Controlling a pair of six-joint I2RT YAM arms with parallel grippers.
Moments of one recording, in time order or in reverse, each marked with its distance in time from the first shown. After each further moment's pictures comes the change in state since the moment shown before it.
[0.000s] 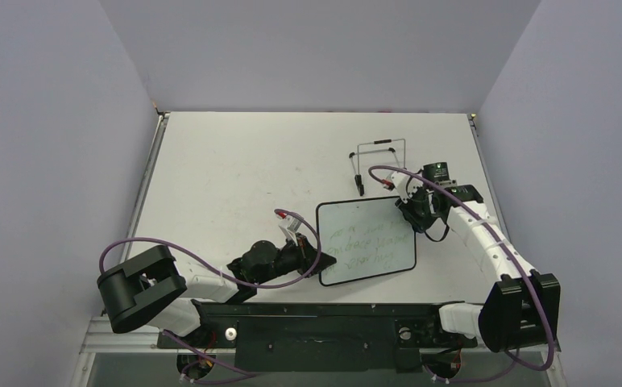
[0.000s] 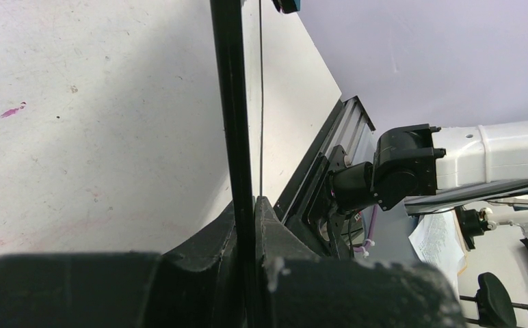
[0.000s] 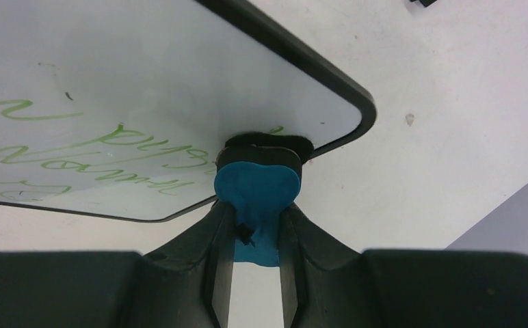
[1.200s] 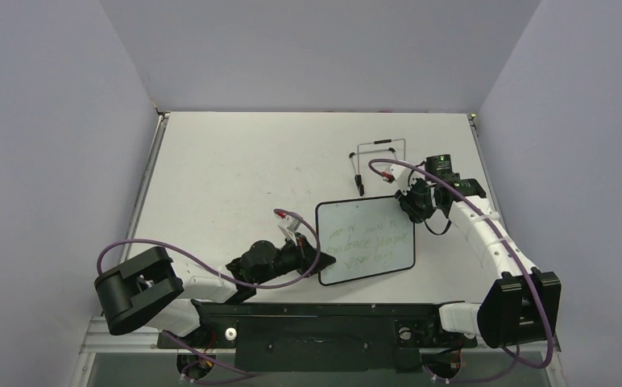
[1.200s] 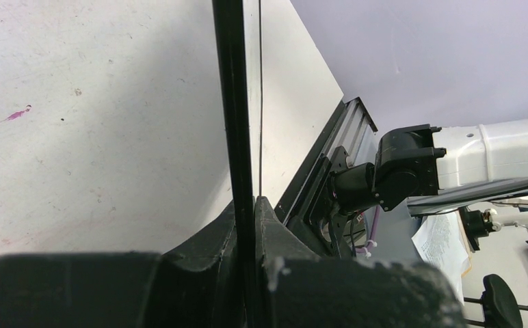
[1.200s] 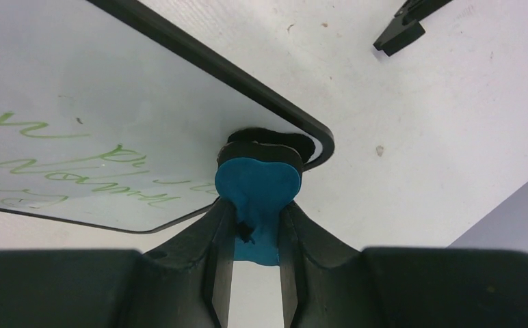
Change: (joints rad) left arm 0.000 -0.017 0.000 -0.017 -0.010 0.007; right arm -0.021 0.040 0.083 0.014 -0.055 -0.043
